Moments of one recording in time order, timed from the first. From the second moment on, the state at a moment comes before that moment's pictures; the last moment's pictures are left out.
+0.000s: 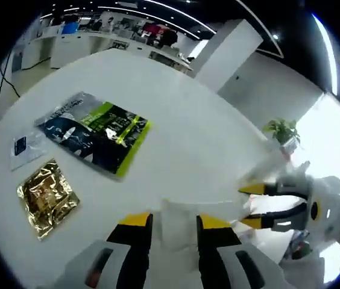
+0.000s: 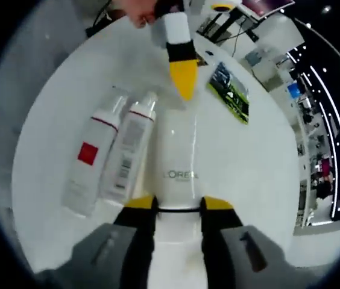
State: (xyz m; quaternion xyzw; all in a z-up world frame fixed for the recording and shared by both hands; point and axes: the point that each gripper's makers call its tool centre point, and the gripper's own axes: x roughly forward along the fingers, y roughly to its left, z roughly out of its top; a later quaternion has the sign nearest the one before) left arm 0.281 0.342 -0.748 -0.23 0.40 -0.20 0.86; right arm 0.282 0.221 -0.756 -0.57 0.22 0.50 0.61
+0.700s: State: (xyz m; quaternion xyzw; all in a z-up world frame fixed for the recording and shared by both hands) left arm 0.283 0.335 -0.707 -0.28 0.33 -0.25 0.87; right arm 0.284 0.214 -0.753 -0.50 0.21 0.46 0.70
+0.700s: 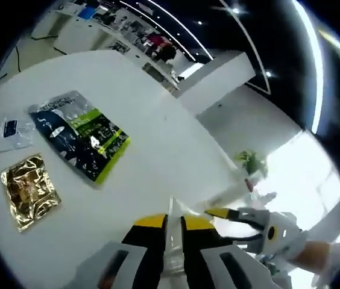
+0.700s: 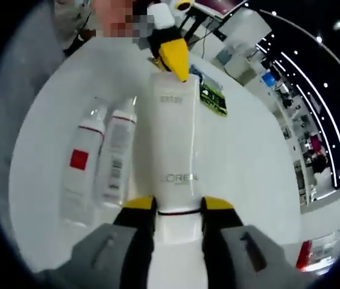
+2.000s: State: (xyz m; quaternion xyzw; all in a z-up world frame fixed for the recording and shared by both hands) left arm 0.290 0.225 -0.610 -0.09 0.26 -0.34 0.90; right arm 0.289 0.198 -0.743 -0.20 0.26 0.34 0.88
